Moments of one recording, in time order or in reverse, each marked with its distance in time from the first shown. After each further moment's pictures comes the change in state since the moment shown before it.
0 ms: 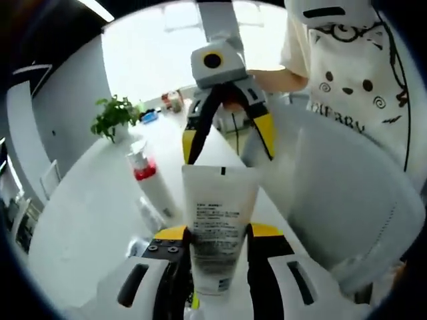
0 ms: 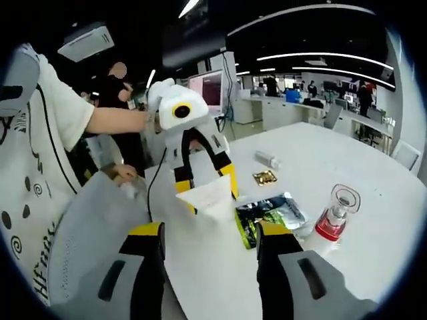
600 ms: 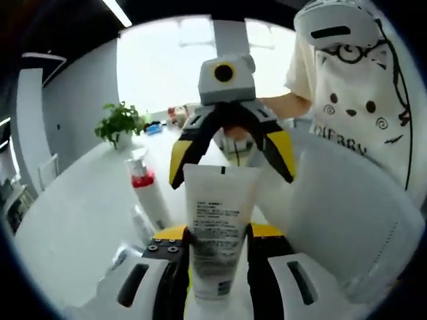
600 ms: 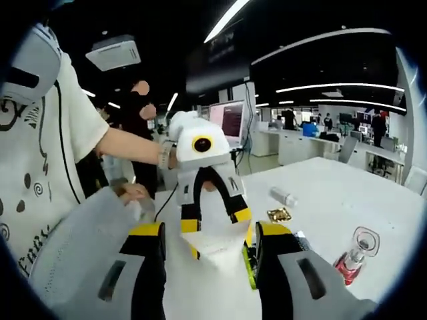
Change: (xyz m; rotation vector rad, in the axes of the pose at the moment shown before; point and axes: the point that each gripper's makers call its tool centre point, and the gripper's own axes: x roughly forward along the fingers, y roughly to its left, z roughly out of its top) left arm 0.009 -0.005 0.014 -0.094 -0.139 0.010; right arm 0.025 0.011 0.028 -0.070 -0.193 0.095
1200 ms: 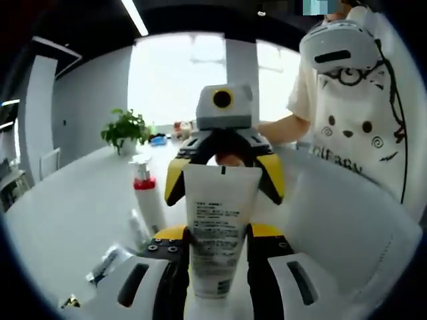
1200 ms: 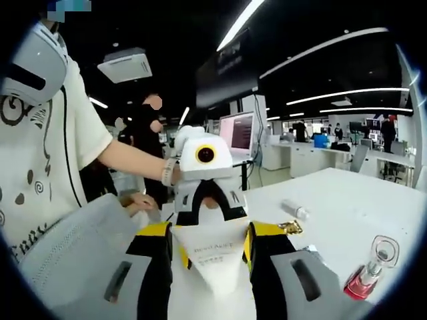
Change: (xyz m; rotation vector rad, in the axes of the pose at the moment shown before) left arm -0.007 -0.004 0.002 -0.090 -0.129 -0.007; right arm 0.016 0.001 0.003 -0.002 -0.088 0.080
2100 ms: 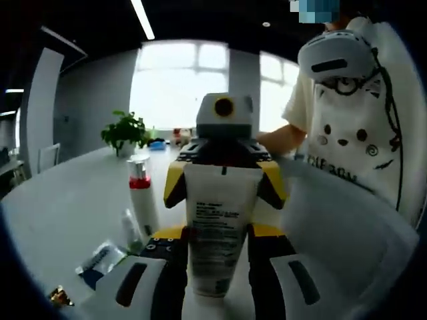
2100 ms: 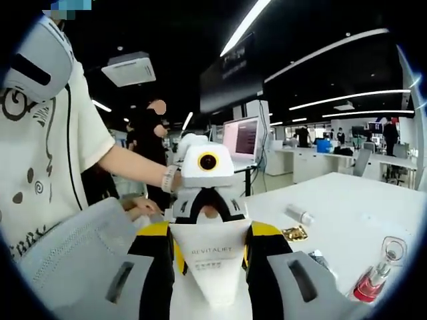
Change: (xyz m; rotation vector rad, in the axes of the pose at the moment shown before) left arm -0.003 -0.007 0.002 -0.030 -0.059 0.028; right arm 0.006 0.004 0.004 0.003 -0.040 -0.010
